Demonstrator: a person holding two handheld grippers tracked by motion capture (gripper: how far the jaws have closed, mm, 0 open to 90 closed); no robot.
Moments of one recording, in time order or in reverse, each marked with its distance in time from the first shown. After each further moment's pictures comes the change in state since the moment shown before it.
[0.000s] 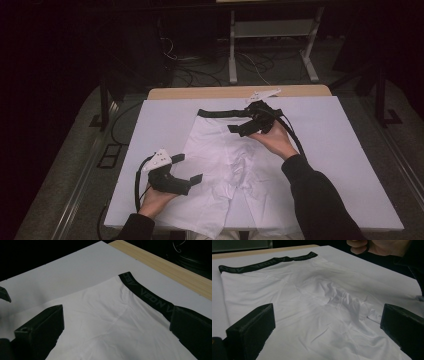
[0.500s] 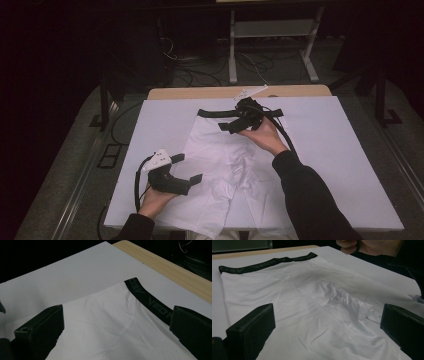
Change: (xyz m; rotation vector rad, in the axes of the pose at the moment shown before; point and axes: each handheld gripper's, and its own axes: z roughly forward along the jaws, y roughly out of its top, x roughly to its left) left arm 0.000 0.000 -0.001 -0.001 -0.001 0.003; right arm 0.007 0.016 0.026 0.018 0.017 -0.016
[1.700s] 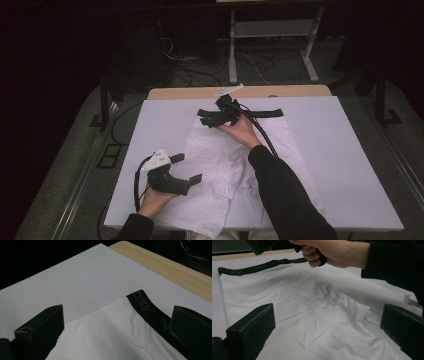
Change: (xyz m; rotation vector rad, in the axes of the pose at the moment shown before) left arm 0.000 0.001 -0.001 -0.012 -0.009 -0.007; right arm -0.005 0.016 0.077 -0.009 -0.015 0.053
